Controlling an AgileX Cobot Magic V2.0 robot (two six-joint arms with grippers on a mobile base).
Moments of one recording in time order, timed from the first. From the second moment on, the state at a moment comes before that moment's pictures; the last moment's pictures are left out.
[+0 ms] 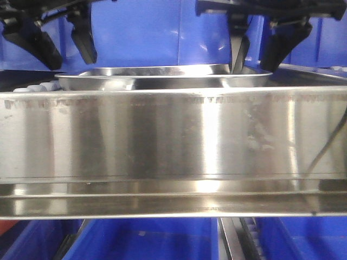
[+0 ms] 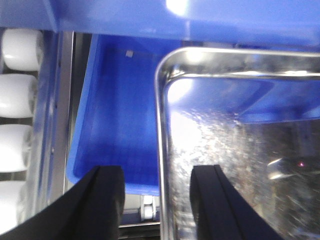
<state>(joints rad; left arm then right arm) -0.49 1.59 -1.31 0.17 0.85 -0.57 0.47 1.69 -1.43 -0.09 1.03 0.54</state>
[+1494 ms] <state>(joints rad) -0.53 1.57 -1.42 0.18 0.95 -0.58 0.47 1.60 -1.48 -0.09 1.03 0.56</state>
